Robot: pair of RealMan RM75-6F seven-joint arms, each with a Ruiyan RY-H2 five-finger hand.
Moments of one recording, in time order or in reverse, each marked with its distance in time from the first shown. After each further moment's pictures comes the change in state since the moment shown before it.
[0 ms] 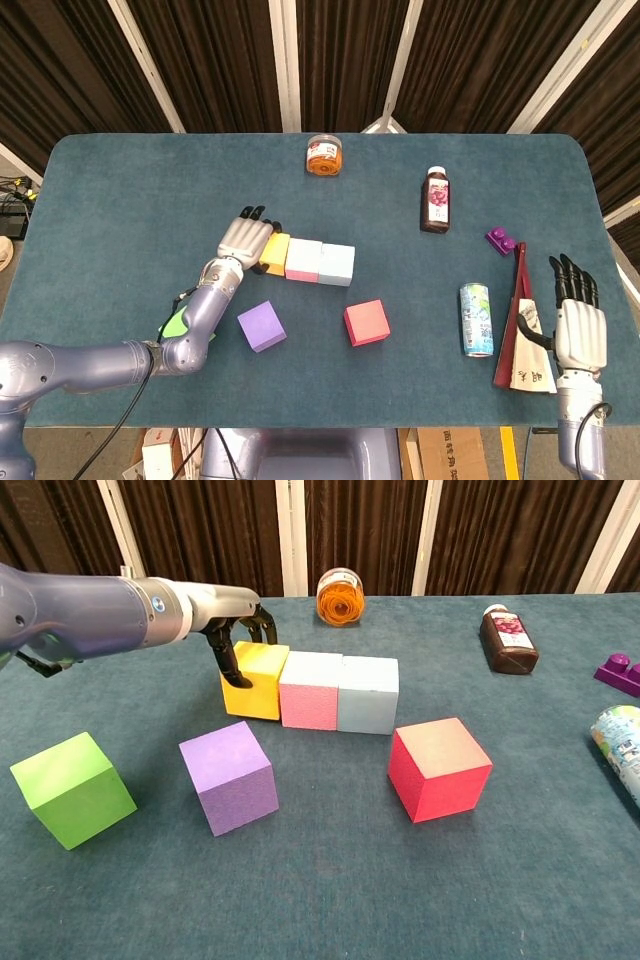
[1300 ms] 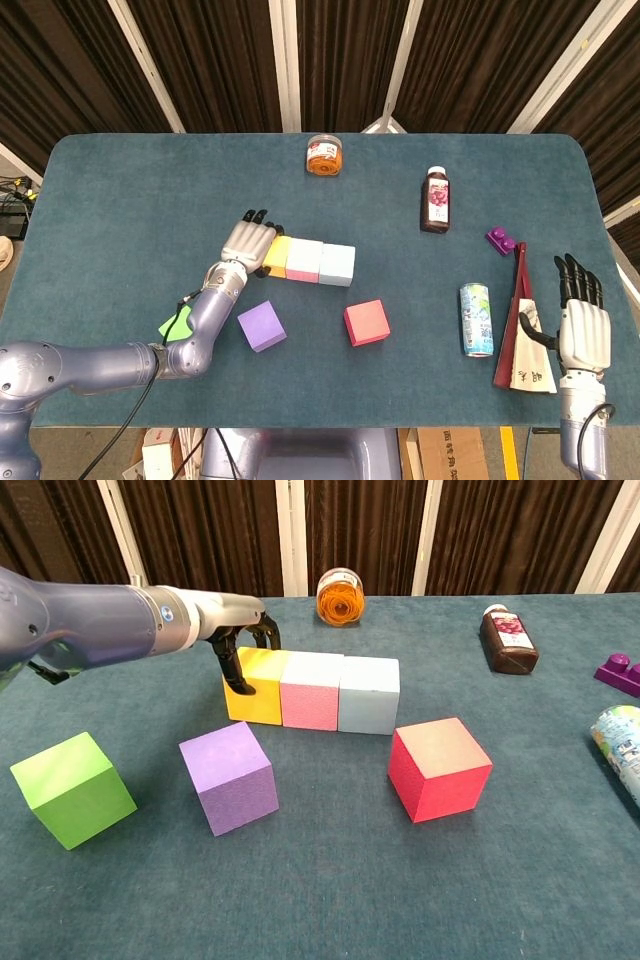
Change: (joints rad) left arm -0.011 -0.021 0.003 0.000 -0.023 0.010 0.037; right arm -0.004 0.004 0.007 -0.001 0.005 0.004 0.017
